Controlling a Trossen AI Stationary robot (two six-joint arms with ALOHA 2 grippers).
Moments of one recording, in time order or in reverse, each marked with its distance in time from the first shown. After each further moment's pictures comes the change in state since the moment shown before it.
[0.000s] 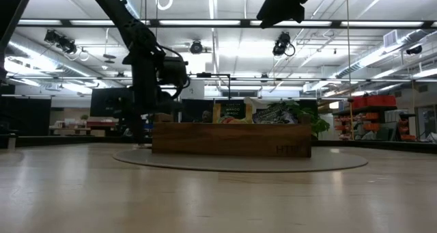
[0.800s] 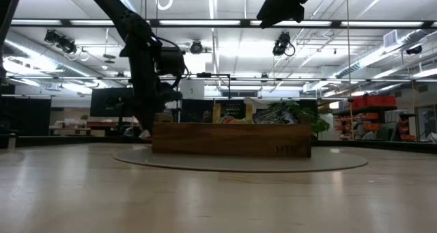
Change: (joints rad) left arm 0.002 -0.075 -0.008 -0.002 -0.008 0.059; right arm 0.000 0.000 0.000 0.000 0.000 -0.019
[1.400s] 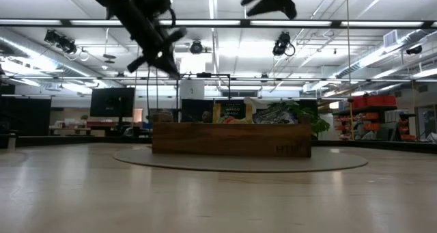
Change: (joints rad) left arm -0.022 -0.370 0.002 0.221 -0.149 -0.203; right arm -0.044 0.000 0.000 0.188 0.037 0.160
